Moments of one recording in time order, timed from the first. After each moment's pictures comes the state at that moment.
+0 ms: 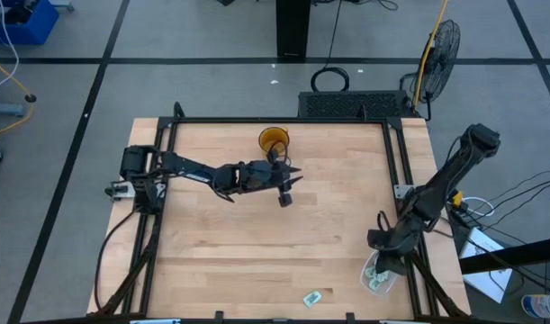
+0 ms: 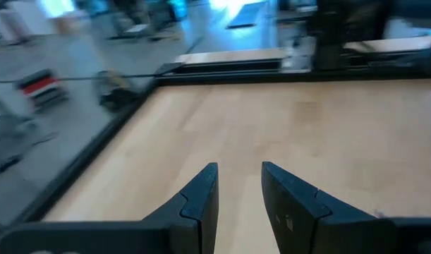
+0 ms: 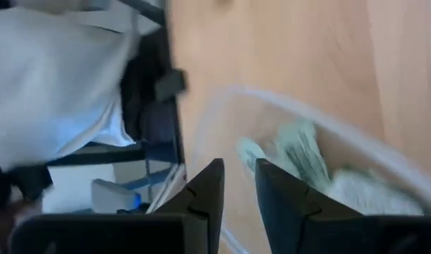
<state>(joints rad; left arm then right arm) 0.05 1.84 1.02 0.53 -0.24 0.10 0.85 0.86 0.30 -0.17 -0.18 1.22</state>
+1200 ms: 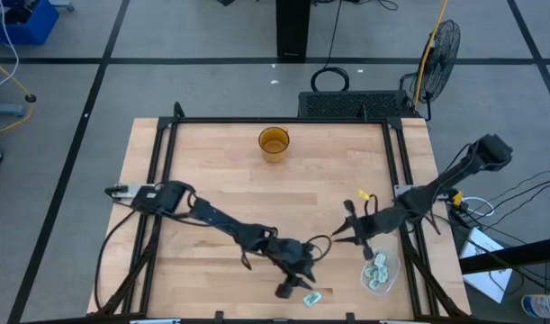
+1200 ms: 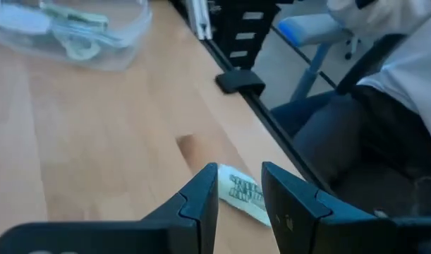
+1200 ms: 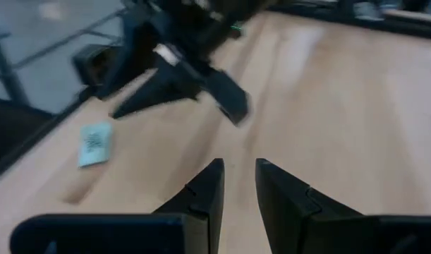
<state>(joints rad) -0.35 2.25 1.50 0.26 0.30 -0.13 0.55 0.98 0.30 0.23 0.23 0.07</state>
